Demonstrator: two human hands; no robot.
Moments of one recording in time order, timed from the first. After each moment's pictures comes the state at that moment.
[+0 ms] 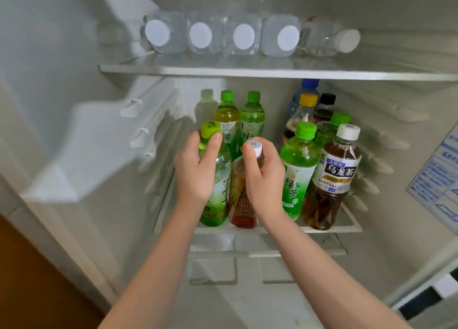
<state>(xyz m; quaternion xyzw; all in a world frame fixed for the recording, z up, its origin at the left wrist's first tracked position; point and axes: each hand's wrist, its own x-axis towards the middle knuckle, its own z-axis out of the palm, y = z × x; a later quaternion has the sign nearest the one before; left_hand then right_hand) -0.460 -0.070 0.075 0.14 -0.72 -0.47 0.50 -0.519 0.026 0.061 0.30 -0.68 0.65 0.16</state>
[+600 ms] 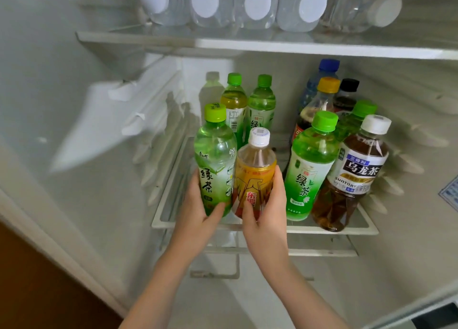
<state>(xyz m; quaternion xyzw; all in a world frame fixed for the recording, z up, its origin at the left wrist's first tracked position) -0.434 -0.077 -0.028 0.12 -0.80 -0.47 0.34 -0.497 0.047 -0.017 0.30 -0.73 0.61 0.08</state>
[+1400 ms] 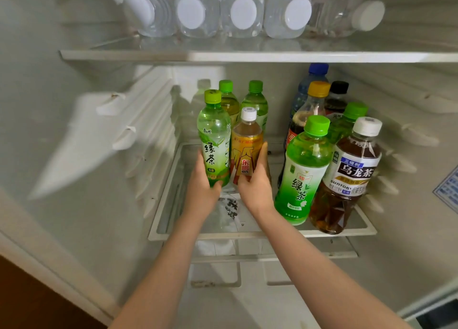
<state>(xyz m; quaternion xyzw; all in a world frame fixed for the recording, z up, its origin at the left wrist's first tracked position) -0.507 -0.109 -0.015 0.19 -0.81 -0.47 0.30 -0.565 -0.001 0.001 0.24 -0.79 0.56 -0.02</state>
